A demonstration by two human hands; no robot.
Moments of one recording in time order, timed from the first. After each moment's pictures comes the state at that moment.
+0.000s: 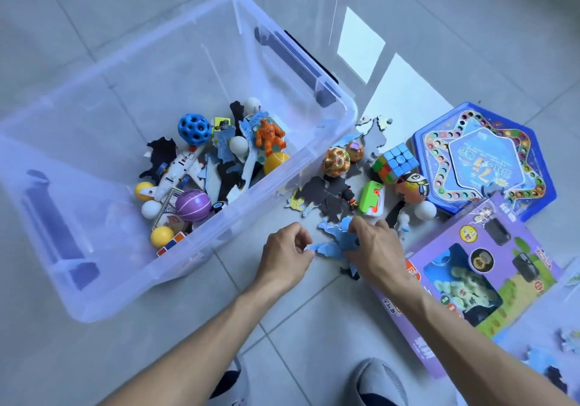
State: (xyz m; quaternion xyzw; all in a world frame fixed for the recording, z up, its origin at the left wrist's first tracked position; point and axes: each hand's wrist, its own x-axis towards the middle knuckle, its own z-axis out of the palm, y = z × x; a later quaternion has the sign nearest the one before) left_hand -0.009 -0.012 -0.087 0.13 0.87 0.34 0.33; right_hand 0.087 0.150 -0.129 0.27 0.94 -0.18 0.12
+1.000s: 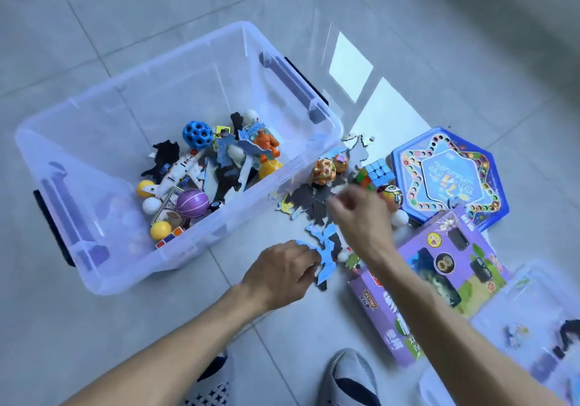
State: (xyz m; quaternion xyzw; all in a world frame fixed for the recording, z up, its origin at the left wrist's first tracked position) left_hand 0.017 -0.032 -0.068 0.51 0.81 0.24 0.13; right_hand 0.051 0.138 -0.009 0.36 0.85 -0.38 -0.03
